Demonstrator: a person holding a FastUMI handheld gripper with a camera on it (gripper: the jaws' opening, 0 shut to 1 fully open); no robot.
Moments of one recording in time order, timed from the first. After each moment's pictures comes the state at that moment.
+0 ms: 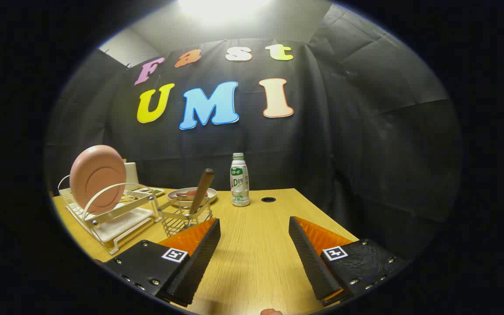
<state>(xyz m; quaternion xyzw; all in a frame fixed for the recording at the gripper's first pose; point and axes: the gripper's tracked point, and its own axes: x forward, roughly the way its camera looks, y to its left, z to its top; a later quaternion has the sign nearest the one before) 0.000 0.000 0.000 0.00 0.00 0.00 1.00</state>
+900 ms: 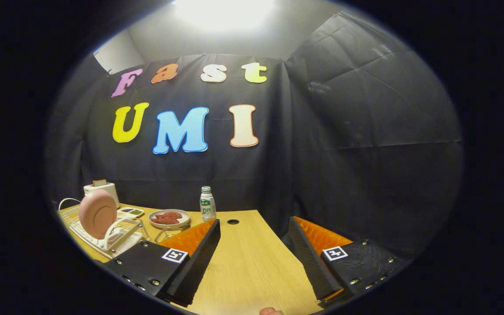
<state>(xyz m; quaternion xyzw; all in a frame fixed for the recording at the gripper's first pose) -0.121 -0.031 0.131 -0.02 -0.03 -0.10 0.99</state>
